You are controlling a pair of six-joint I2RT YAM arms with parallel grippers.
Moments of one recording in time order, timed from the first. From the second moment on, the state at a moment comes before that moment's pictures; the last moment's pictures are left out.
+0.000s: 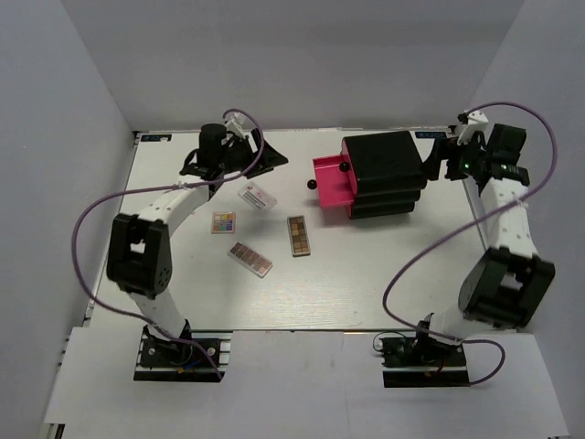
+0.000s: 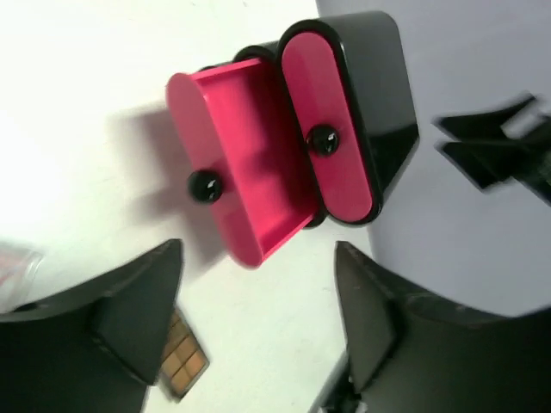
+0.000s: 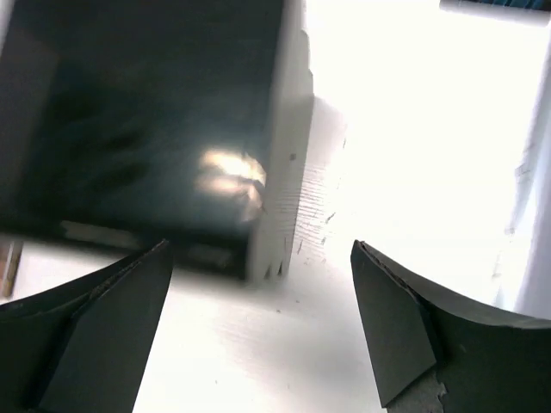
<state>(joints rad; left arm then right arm) -0.28 1.83 1.36 0.11 0.64 -0.78 -0.26 1.61 1.41 -0.48 -0.59 -0.21</state>
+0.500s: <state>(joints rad) -0.26 1.09 0.90 -0.31 0.20 -0.38 0.44 1.22 1.12 -0.43 -0.65 -0.42</state>
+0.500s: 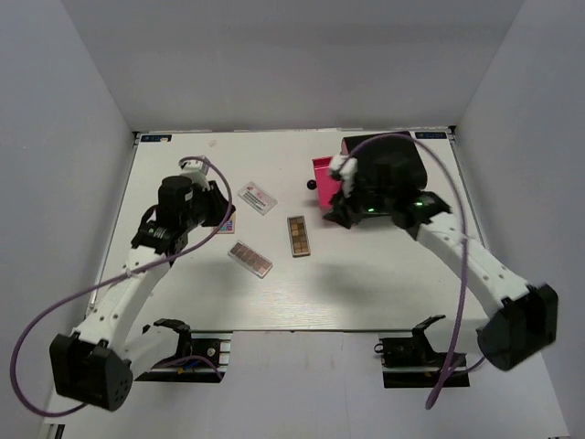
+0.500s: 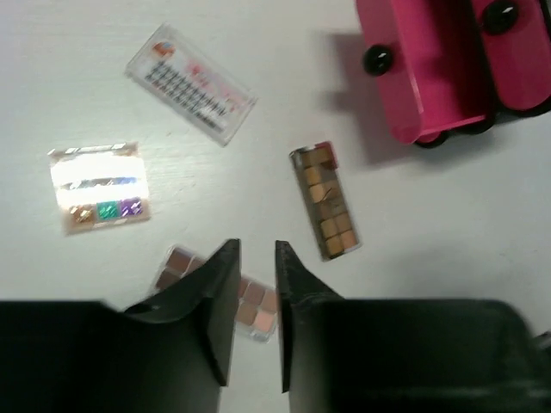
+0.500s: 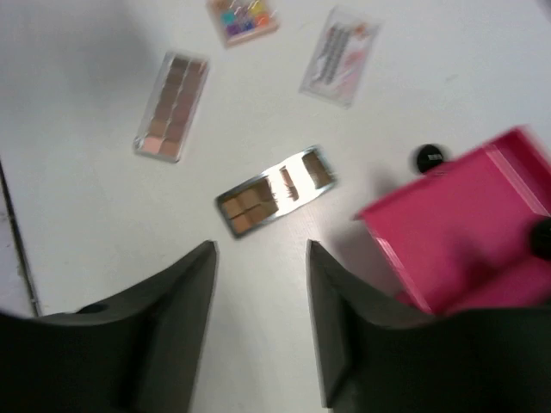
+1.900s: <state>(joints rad) -0.27 0.91 0.81 -0.42 -0.01 -0.34 0.82 2.02 1.40 -0.42 0.10 0.20</state>
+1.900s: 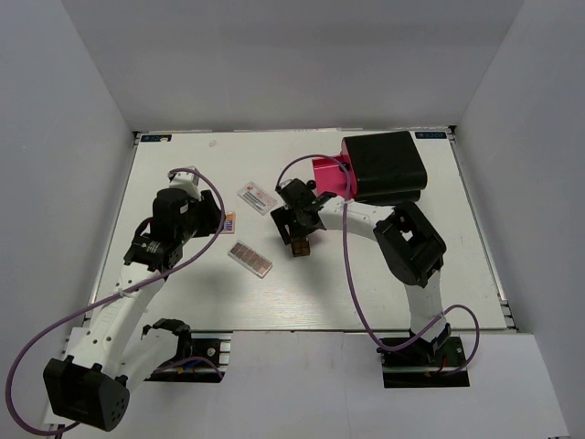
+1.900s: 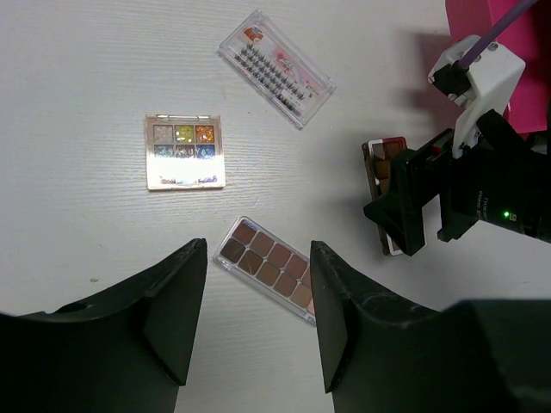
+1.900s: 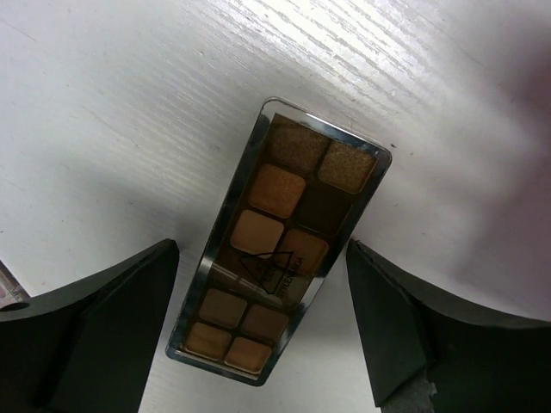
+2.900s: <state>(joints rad) -0.27 0.91 0.81 -0.42 0.04 -0.33 0.77 1.80 1.64 -0.54 0.08 -0.09</state>
